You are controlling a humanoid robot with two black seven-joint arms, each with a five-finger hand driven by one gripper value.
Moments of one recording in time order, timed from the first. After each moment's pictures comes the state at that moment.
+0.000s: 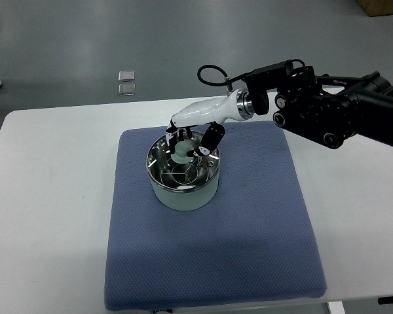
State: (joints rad) left arm 0.03 0.00 -0.06 -0.16 0.00 -0.03 0.05; right arm 1.31 -0.17 0.02 0.79 -1.44 0.34 0.52
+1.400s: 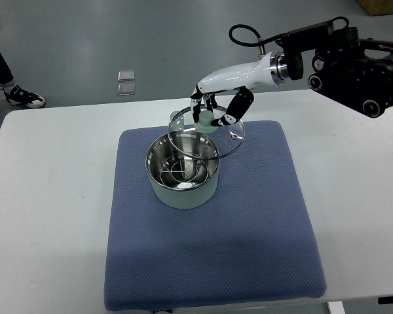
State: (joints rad) left arm 0.03 0.00 -0.06 -0.15 0.00 -0.03 0.04; right arm 1.39 -0.34 0.04 0.83 -1.41 0.39 0.58
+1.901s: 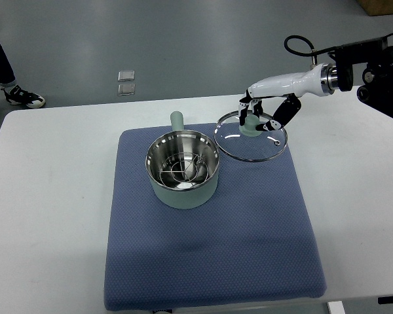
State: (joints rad) left arm 0.03 0.00 -0.06 -0.15 0.00 -0.03 0.04; right arm 1.27 -0.50 0.04 0.84 -1.41 0.36 0.61
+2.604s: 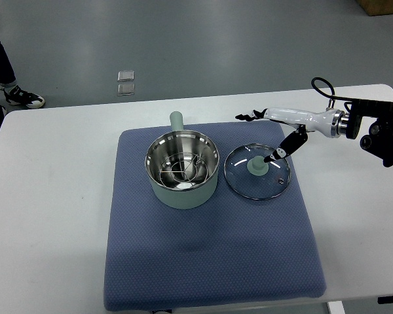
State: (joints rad) left arm 0.03 0.00 -0.06 -0.16 0.00 -0.03 0.04; right arm 1.00 -0.48 0.15 0.79 -1.11 0.22 0.61
